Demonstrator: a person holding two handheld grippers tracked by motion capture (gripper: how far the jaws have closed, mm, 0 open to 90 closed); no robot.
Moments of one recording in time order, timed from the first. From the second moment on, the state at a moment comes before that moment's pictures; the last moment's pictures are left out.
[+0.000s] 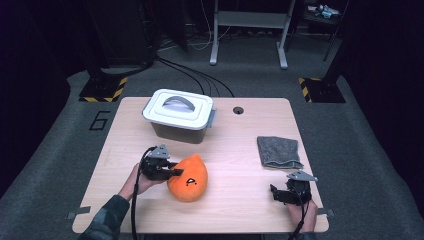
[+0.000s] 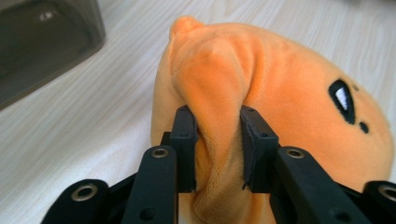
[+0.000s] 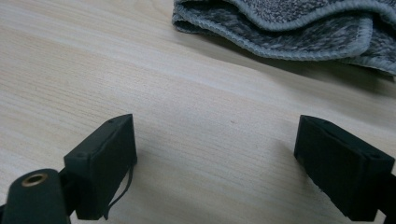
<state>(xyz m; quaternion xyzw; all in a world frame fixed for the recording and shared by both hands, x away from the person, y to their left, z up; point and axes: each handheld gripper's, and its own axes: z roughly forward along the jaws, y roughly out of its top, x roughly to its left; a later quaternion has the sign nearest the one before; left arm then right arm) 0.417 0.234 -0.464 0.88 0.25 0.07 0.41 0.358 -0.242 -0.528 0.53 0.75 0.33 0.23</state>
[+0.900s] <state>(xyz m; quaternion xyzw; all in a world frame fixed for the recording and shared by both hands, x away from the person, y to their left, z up) 0.397 0.210 -0.451 0.76 0.38 0.08 0.52 0.358 -0.242 -0.528 0.53 0.75 0.33 0.23</state>
